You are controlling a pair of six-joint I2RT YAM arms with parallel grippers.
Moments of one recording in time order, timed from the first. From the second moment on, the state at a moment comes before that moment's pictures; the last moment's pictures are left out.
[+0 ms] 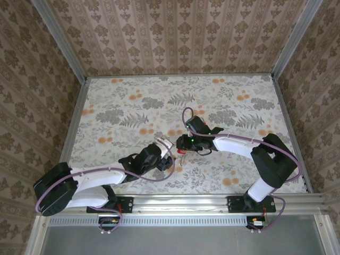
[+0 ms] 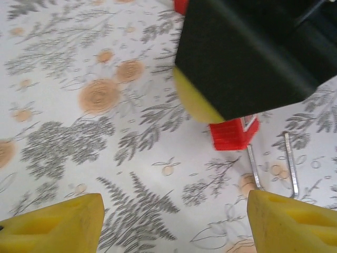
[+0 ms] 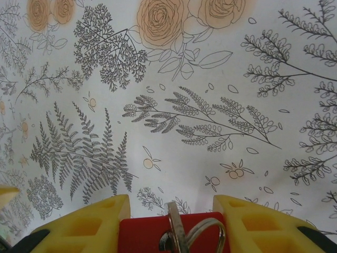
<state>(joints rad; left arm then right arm) -1.05 1.18 0.42 0.12 -0.25 -0.13 0.69 1.62 0.91 -0.26 -0.20 0.73</state>
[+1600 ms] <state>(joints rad) -1.10 1.44 0.57 -0.05 -0.44 -0.28 0.68 1.75 0.96 -0.09 -0.37 0.80</state>
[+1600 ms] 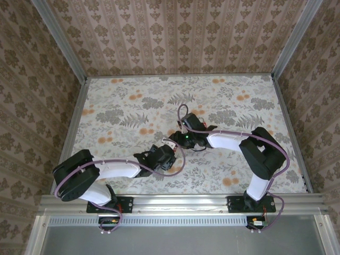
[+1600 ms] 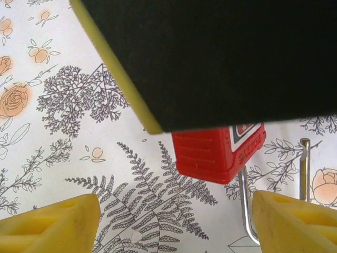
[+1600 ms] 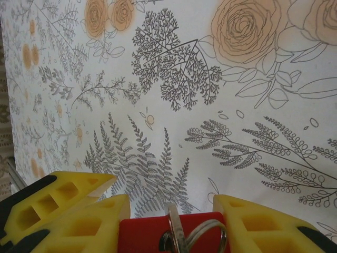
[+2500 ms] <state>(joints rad) -1.09 1.54 0.60 -0.04 -0.45 -0.38 0.65 1.82 0.99 -0.08 -0.37 0.86</state>
